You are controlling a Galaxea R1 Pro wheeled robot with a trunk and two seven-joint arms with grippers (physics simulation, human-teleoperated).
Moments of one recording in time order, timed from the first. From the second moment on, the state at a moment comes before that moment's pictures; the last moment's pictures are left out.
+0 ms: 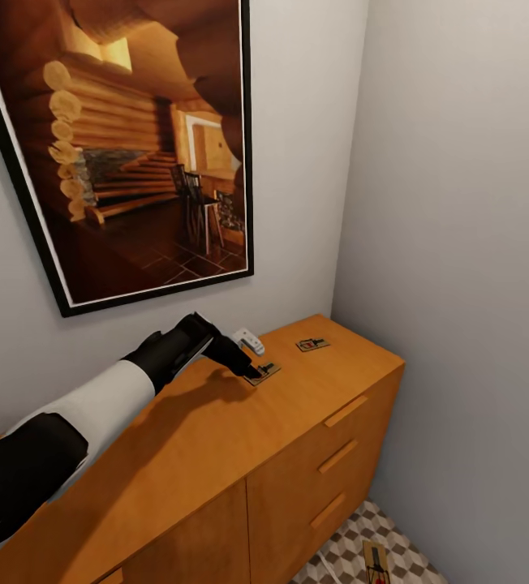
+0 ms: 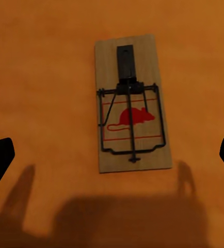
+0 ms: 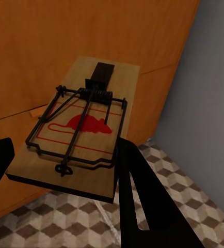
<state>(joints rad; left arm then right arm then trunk) -1.22 -0.01 -0.76 -0.57 0.10 0.71 -0.66 -0.21 -0.04 0.07 -0.01 0.03 -1.05 -0.08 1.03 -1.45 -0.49</state>
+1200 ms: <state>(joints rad) -1.22 -0.01 -0.76 -0.57 0.10 0.71 -0.66 -0.21 -0.03 0.07 -0.01 0.03 -1.05 -0.08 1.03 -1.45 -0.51</state>
